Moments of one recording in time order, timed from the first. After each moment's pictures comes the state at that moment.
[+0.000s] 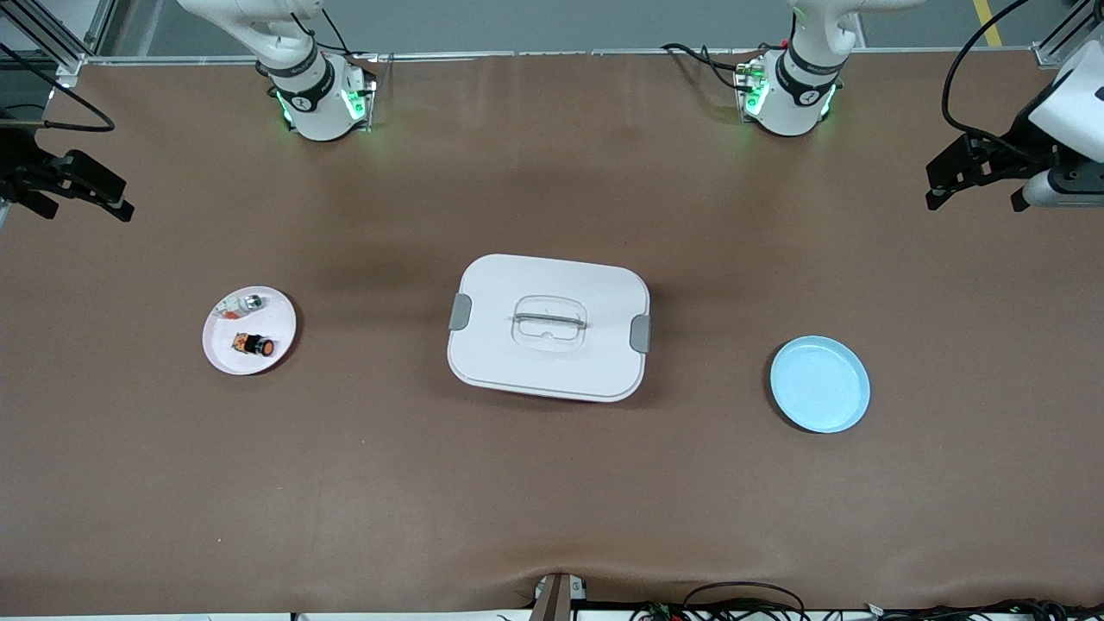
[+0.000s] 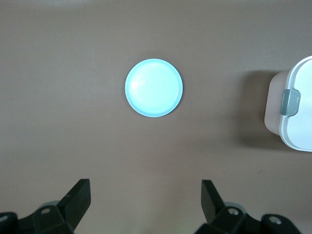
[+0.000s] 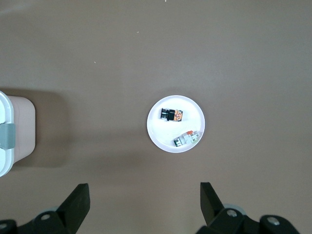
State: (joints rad) left arm -0.02 -0.06 -0.09 -1.56 0.02 1.54 -0.06; right arm -0.06 -0.12 0.02 -1.67 0.01 1.60 0.02
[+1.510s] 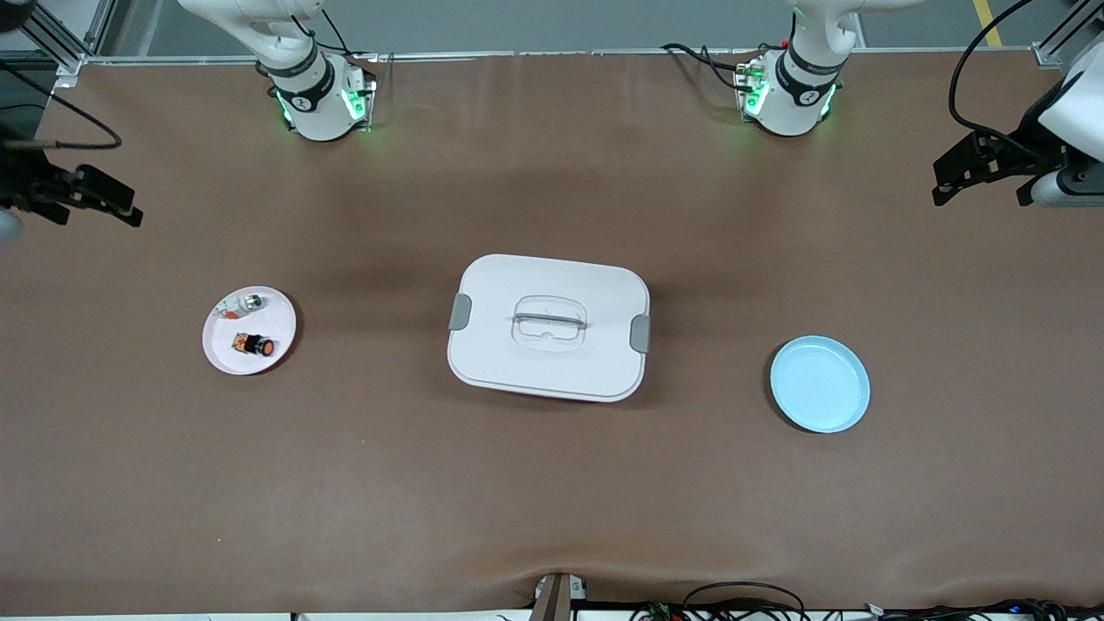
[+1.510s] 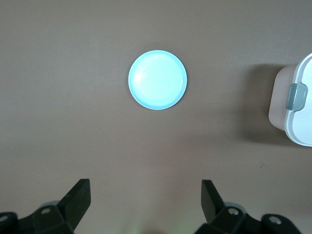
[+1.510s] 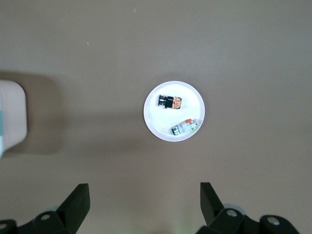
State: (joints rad) left arm -0.01 -0.06 -0.09 -1.56 0.02 1.50 -0.06; right arm -0.07 -0.04 0.01 -1.66 0.01 1.55 -0.04
